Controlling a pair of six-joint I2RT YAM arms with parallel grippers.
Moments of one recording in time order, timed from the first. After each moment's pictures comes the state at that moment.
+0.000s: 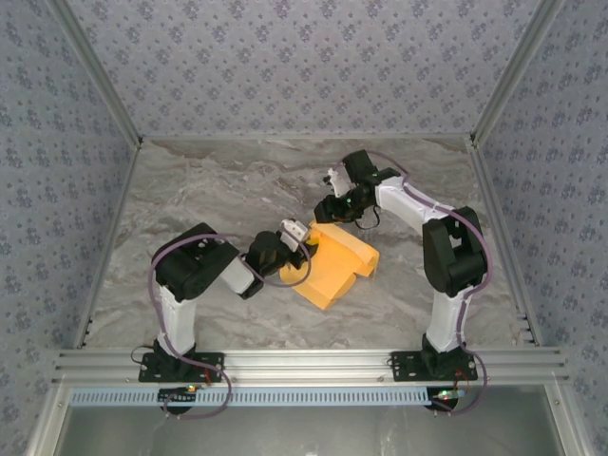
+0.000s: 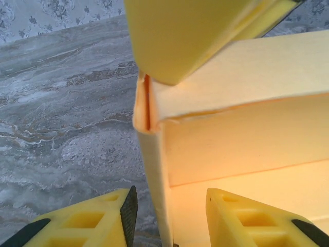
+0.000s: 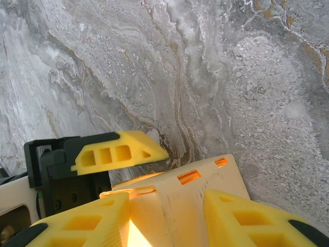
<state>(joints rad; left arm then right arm) -0.74 1.98 0.59 1.15 0.11 -0.02 0.42 1.90 1.43 -0.67 -0.56 0.17</state>
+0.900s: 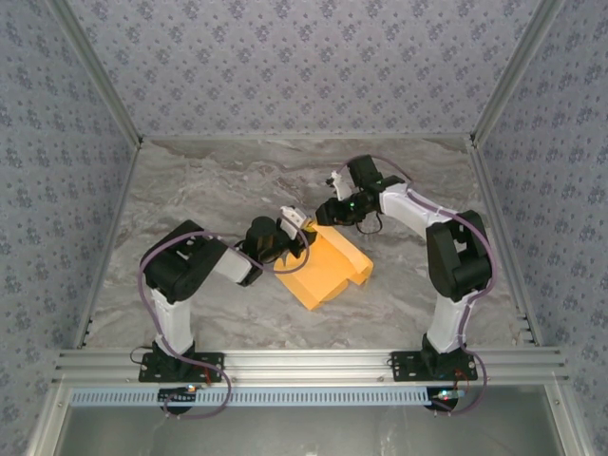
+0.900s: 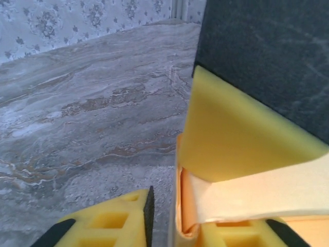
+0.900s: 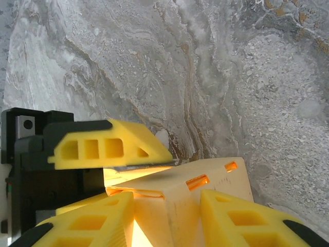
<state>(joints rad) -0.68 1.93 0.69 1.02 0.25 -0.02 0.41 1.85 1.32 -0.55 -0.62 0.20</state>
